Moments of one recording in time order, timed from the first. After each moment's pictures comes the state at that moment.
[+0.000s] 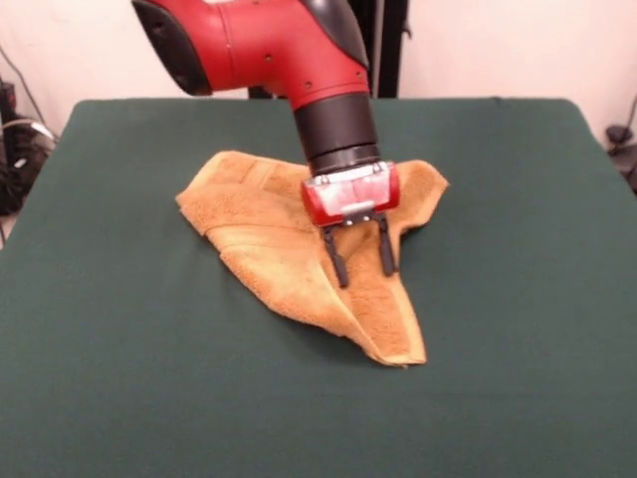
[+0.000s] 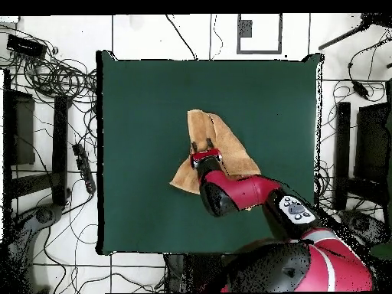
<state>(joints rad) -0.49 -0.33 0.25 1.71 -0.73 -0.40 1.82</state>
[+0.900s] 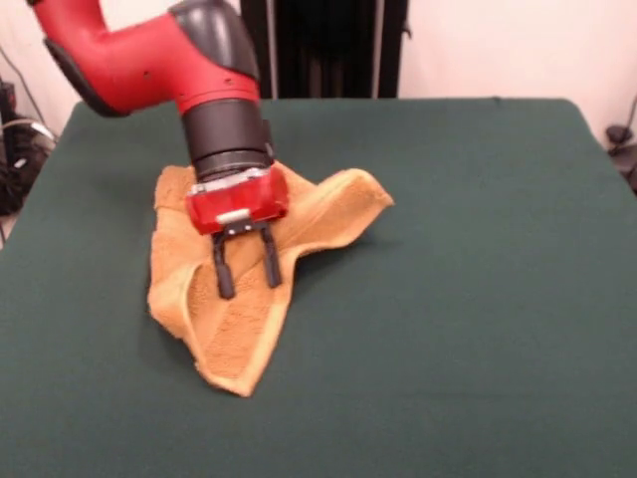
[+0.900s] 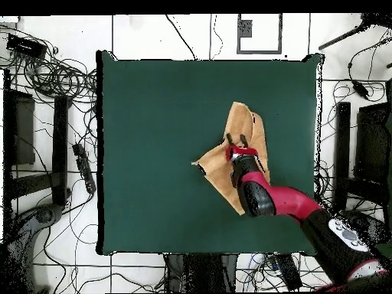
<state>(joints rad) -0.97 -0.19 0.56 1.74 -0.73 -0.39 1.82</state>
